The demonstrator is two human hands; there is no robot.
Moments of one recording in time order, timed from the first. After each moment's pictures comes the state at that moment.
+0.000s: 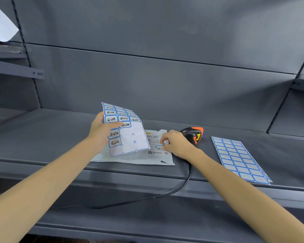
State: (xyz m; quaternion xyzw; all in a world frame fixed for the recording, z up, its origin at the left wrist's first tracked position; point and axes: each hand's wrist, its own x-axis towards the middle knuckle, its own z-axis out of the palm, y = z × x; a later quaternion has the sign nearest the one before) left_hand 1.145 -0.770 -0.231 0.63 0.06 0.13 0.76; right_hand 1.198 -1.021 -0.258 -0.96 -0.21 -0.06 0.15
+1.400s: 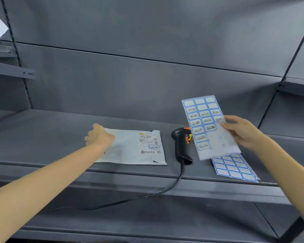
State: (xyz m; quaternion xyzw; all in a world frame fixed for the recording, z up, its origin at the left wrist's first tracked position) left_hand 1.154 -0.795 -0.238 0.87 0.28 0.11 0.40; right_hand 1.178 -1.201 -0.189 -0.76 0.01 -0.07 0.65
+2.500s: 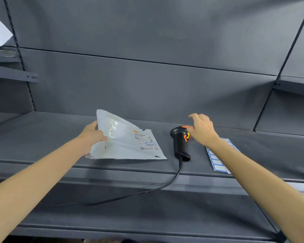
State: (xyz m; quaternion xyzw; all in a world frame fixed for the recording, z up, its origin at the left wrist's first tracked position) left_hand 1.131 -0.755 -0.230 0.78 0.10 0.04 0.62; right_hand 1.191 -1.111 -0.218 -0.97 -0.06 -0.22 0.12
